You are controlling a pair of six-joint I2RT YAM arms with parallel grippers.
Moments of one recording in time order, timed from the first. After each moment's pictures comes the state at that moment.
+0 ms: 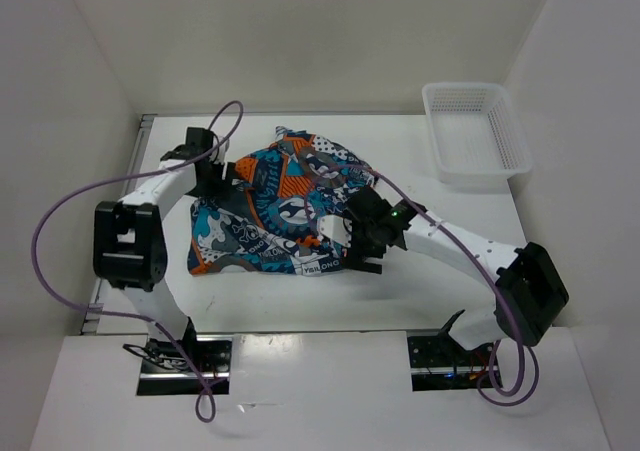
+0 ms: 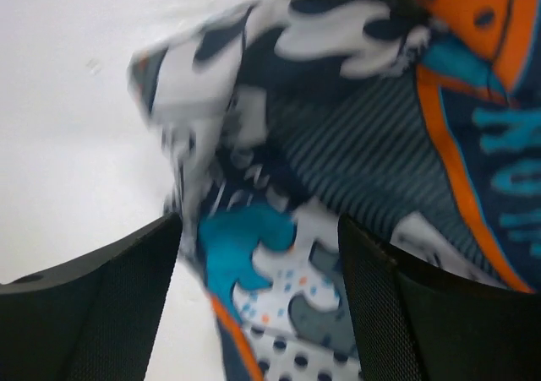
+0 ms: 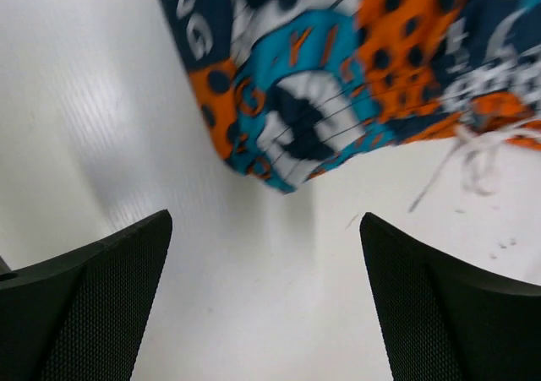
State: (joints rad) left arm -0.05 1.80 1.31 -0.57 -0.09 0.07; right arm 0.74 1.42 0.96 -0.73 -0.06 -0.75
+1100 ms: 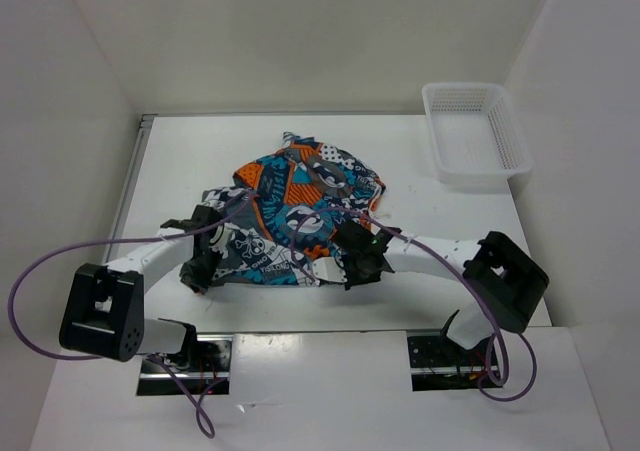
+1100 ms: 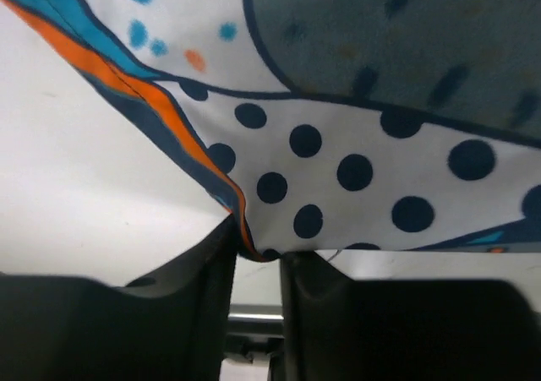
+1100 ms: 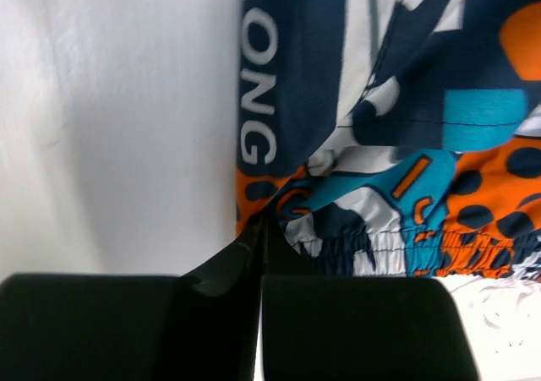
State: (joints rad) left arm -0.16 1.34 0.65 -0.78 -0.14 0.07; right arm 0.87 1.53 0.80 -0.55 -0.05 -0.89
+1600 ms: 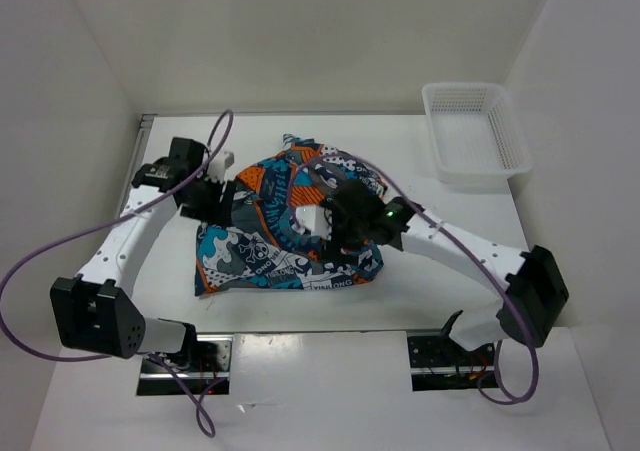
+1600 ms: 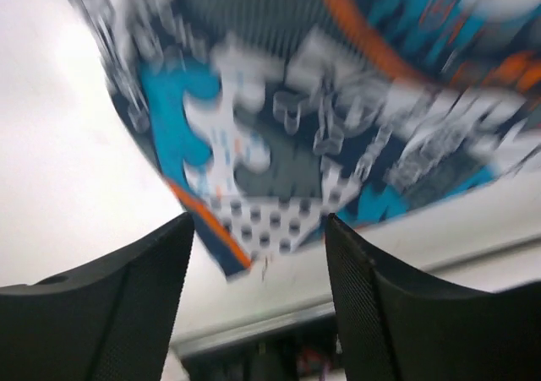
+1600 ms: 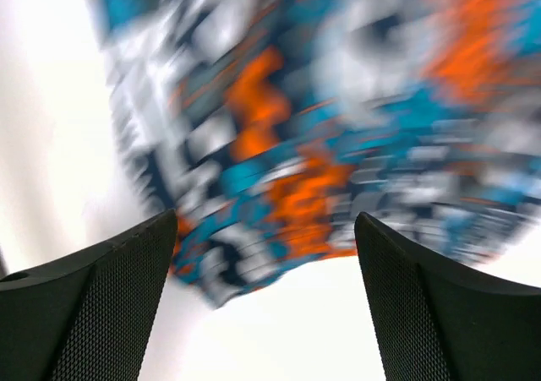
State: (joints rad) left arm -0.14 1.34 1.16 -1.02 0.11 0.07; right arm 0.85 1.43 1.06 -0.65 -0.13 -0.73
